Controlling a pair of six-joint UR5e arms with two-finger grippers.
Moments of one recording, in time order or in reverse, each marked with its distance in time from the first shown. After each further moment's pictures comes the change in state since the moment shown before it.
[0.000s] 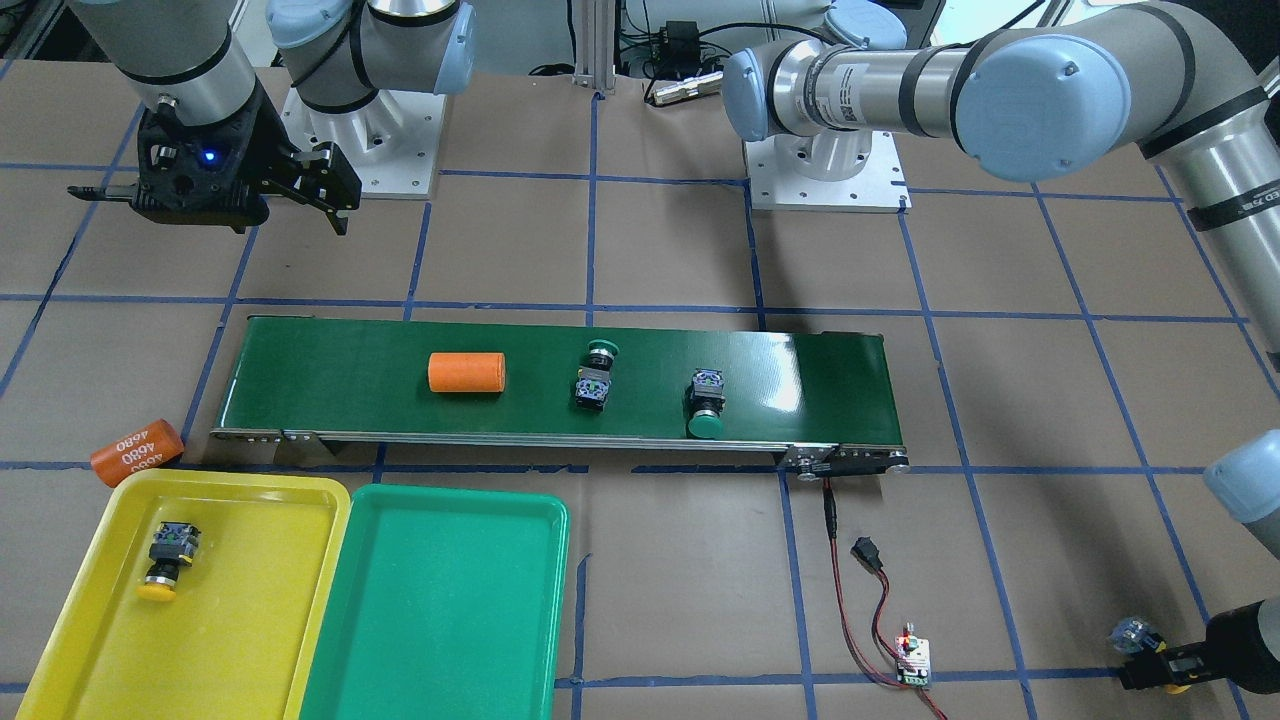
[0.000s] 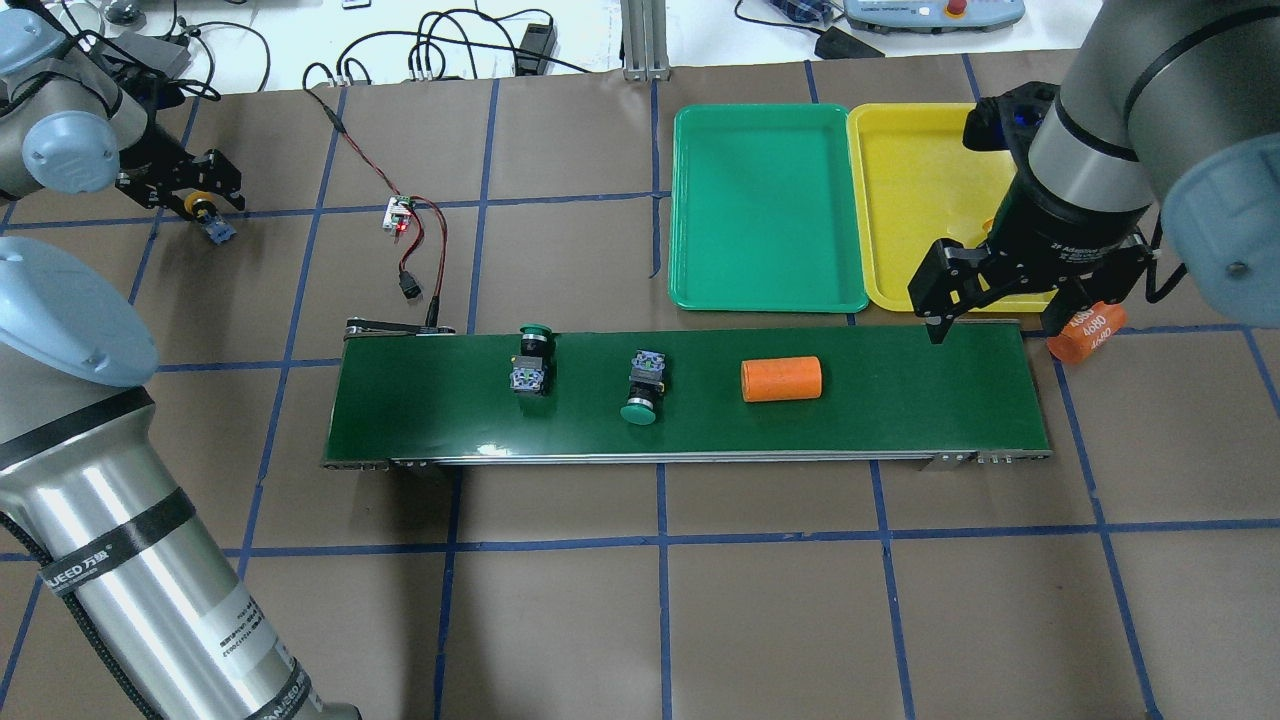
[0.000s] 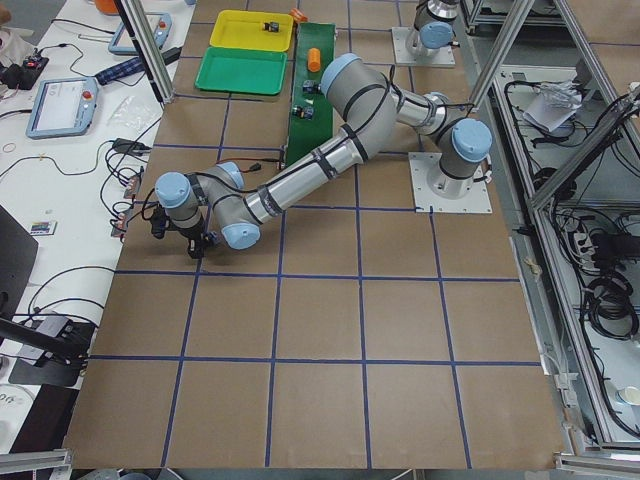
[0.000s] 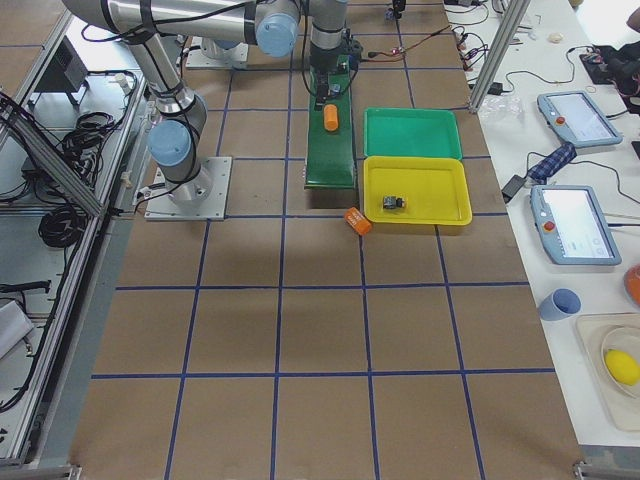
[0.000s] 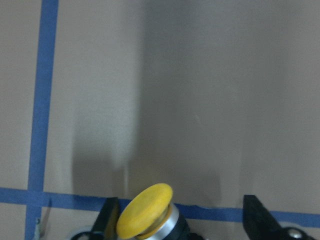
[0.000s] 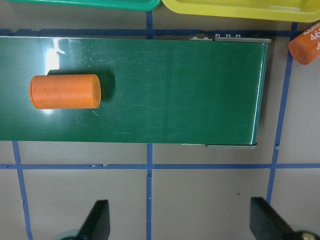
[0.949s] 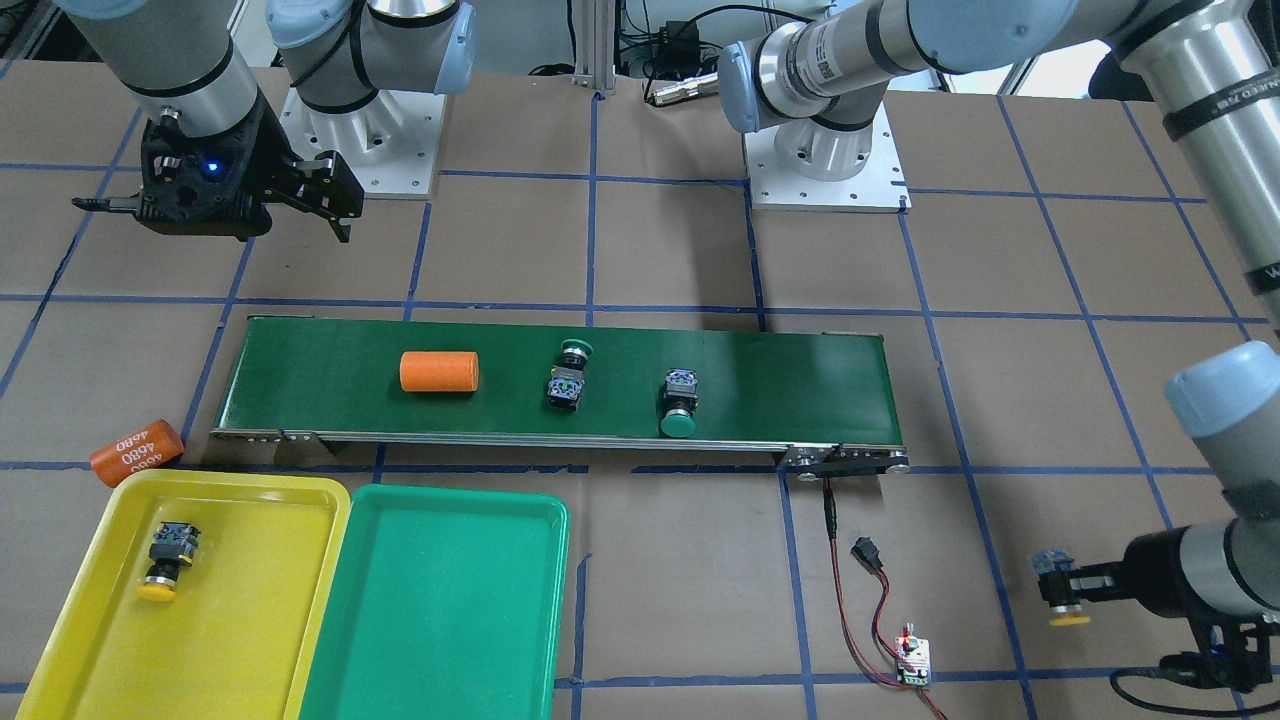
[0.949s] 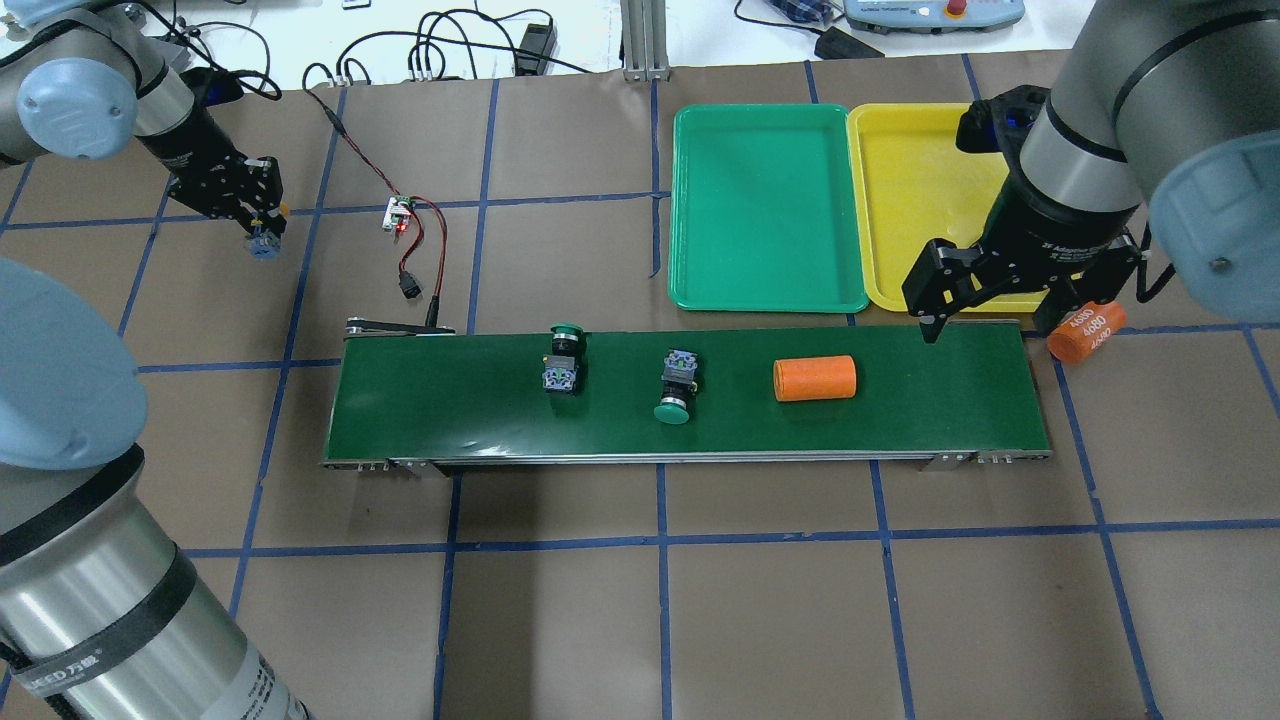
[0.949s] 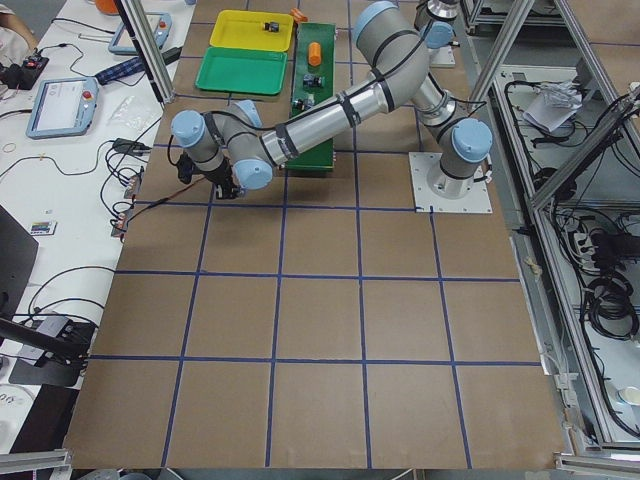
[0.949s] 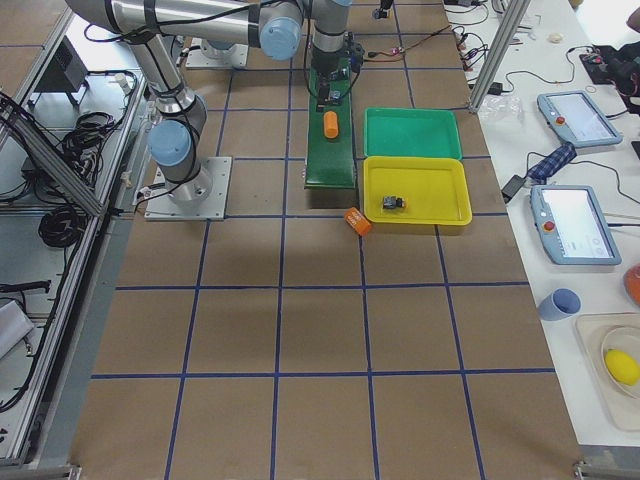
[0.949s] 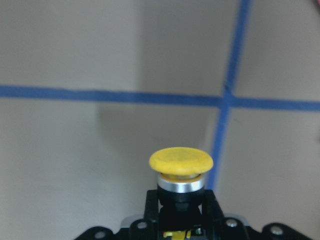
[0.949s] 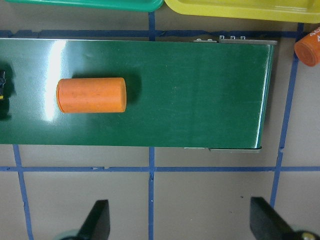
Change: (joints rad) left arm -0.142 0.321 -0.299 -0.205 0.009 -0.051; right arm 0.003 0.022 0.006 -0.015 0.006 0.012
